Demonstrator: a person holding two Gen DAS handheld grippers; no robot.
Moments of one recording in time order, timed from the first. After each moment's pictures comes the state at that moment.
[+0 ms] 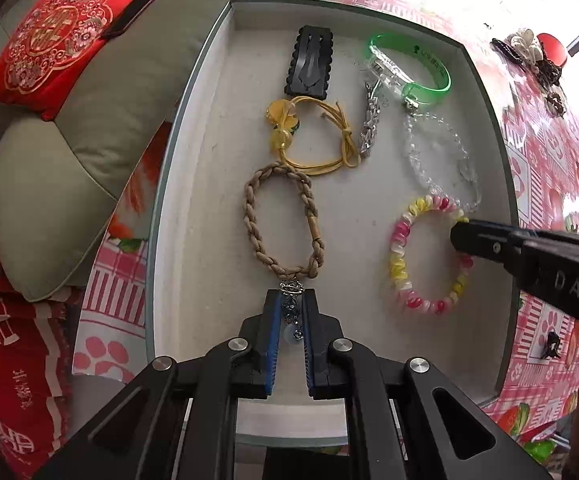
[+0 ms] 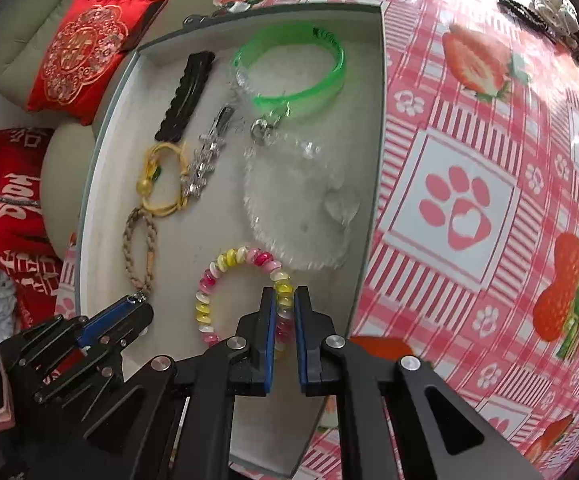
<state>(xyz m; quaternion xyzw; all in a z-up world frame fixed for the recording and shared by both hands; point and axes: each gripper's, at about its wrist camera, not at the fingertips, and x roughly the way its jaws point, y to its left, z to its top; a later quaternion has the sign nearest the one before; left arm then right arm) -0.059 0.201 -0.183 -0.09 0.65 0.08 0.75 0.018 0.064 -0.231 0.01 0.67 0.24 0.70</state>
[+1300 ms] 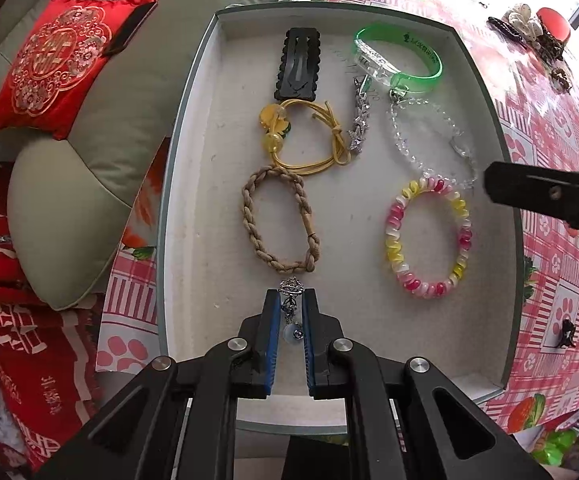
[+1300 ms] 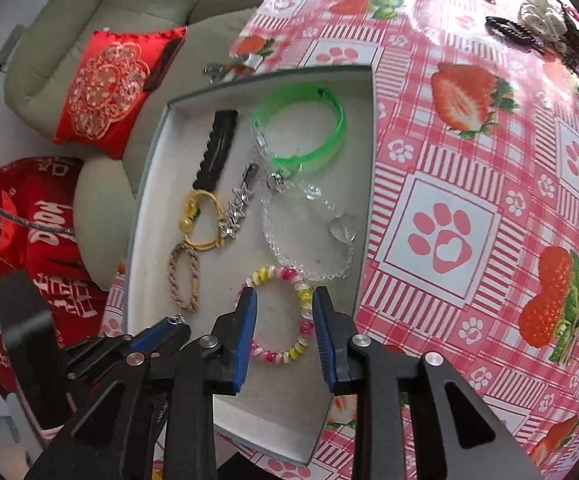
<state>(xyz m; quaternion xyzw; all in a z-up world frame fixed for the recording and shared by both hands) -0.057 0.188 -0.168 -0.04 0.67 0.09 0.74 0.023 0.036 -0.190 0.08 0.64 0.26 0.72</state>
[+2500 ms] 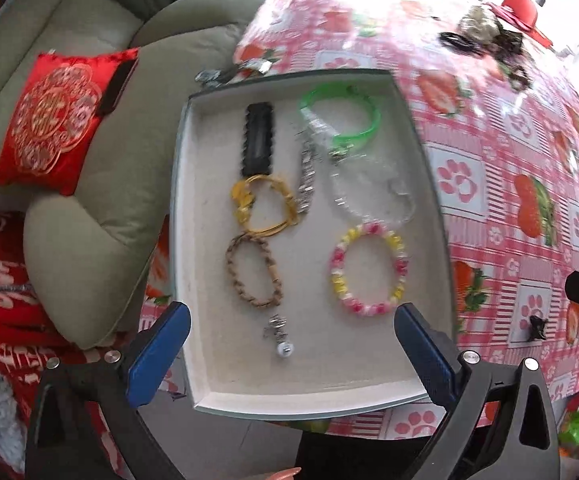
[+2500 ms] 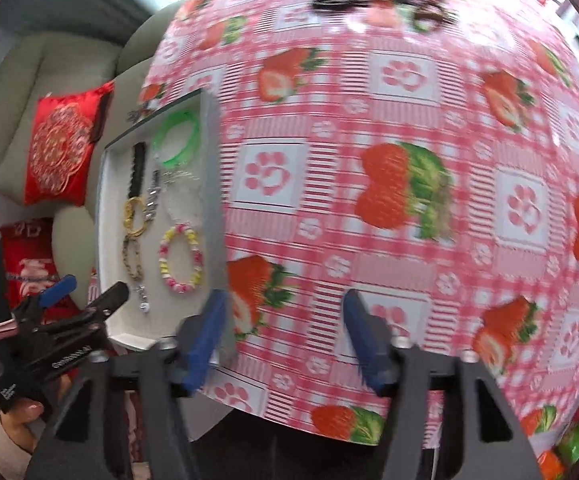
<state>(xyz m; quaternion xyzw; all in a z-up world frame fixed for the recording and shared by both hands) -0.044 0.144 -0.110 0.02 0.64 0.06 0.77 -0.033 -0.099 -0.167 0.15 0.65 0.13 0.73</state>
